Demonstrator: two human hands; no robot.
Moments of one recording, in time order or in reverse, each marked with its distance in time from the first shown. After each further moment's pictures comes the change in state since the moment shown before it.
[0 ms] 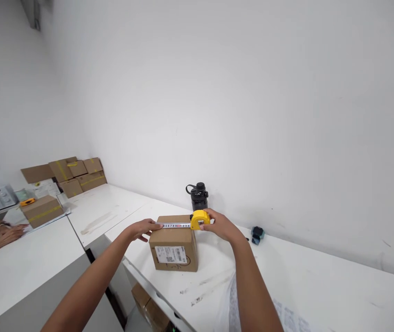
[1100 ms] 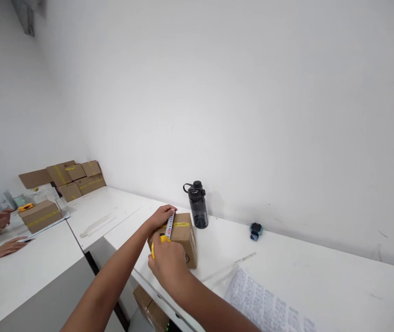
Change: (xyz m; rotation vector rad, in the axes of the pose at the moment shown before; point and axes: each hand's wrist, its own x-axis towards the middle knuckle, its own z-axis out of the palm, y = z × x) left_hand 0.060 0.046 0.047 0.013 0.215 0.543; right_hand -0.054 -0.124 0.134 -0.850 -0.013 -0.070
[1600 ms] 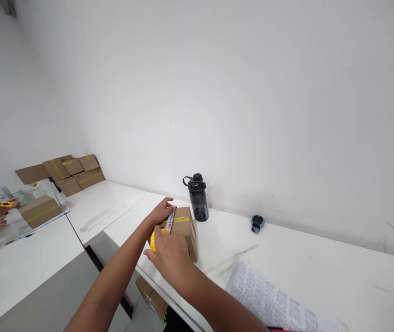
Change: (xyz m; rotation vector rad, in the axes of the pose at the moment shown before) left_hand 0.008 -0.018 0.009 0.159 0.030 -0.128; right_hand 0.007 0.013 -0.005 0.075 -0.039 -0.007
